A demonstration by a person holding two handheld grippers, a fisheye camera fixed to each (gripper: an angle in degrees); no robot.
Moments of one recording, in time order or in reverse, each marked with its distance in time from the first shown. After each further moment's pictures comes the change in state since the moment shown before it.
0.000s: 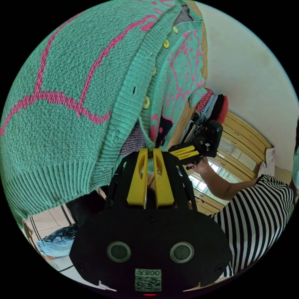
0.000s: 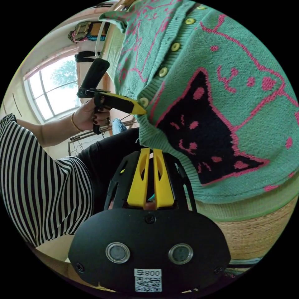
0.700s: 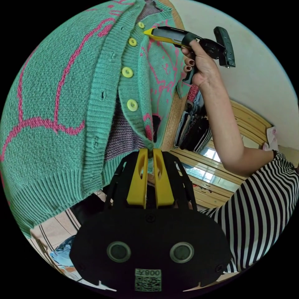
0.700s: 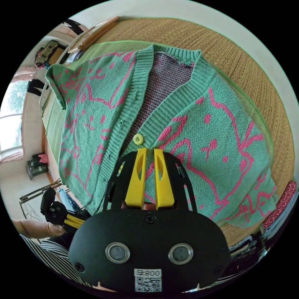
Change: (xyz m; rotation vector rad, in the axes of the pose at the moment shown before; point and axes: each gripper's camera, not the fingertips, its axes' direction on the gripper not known) left arm 0.027 0.044 0.003 -0.023 -0.023 0.152; right arm -0.037 -0.125 -0.084 0.380 0.621 0.200
